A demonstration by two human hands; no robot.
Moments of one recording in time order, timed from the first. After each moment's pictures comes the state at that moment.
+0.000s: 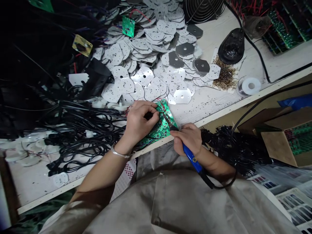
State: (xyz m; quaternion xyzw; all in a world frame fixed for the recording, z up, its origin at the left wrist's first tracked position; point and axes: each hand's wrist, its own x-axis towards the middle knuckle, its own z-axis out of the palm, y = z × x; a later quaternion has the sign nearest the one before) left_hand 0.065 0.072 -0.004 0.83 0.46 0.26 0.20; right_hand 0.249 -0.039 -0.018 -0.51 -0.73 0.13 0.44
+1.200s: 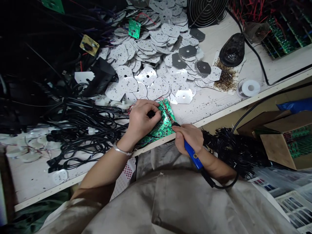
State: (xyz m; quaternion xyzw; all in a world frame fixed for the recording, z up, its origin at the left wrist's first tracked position) left_hand 0.067 0.072 -0.006 0.82 0.48 0.25 0.20; right_hand 0.238 -0.038 -0.003 -0.52 -0.66 0.08 0.53
